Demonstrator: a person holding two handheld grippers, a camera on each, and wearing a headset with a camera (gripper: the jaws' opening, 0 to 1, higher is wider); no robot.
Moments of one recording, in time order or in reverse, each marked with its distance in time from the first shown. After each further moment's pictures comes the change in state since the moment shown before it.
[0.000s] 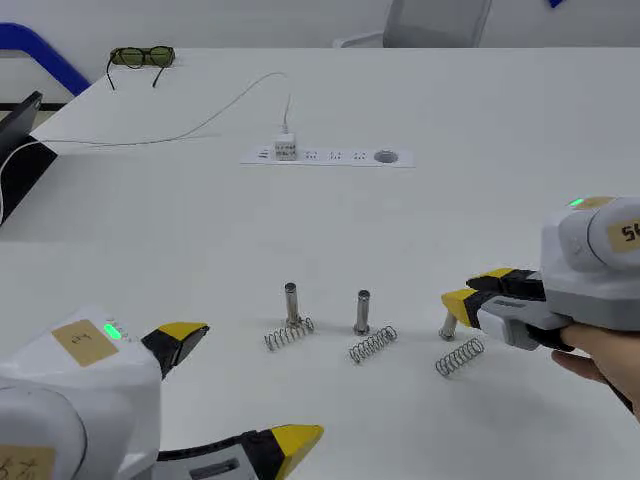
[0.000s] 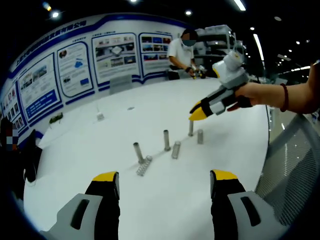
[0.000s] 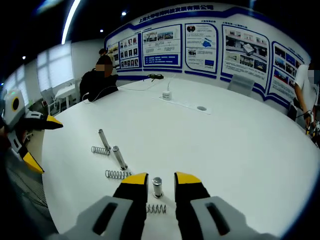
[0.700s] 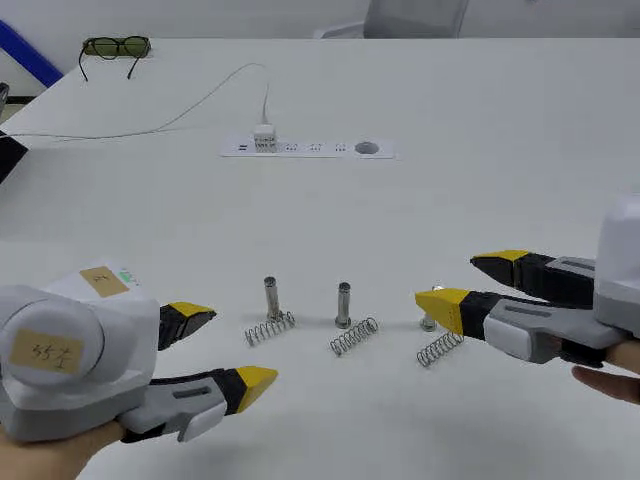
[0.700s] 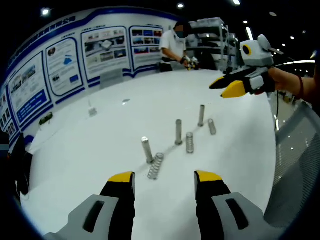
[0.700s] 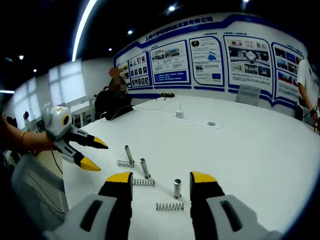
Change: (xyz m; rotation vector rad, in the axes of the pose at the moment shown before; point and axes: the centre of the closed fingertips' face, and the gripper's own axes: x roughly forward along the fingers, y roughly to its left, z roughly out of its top) left arm 0.046 0.034 -0.016 0.050 0.056 -0.084; right arm -0.048 0.030 0.020 0.036 -0.162 0.125
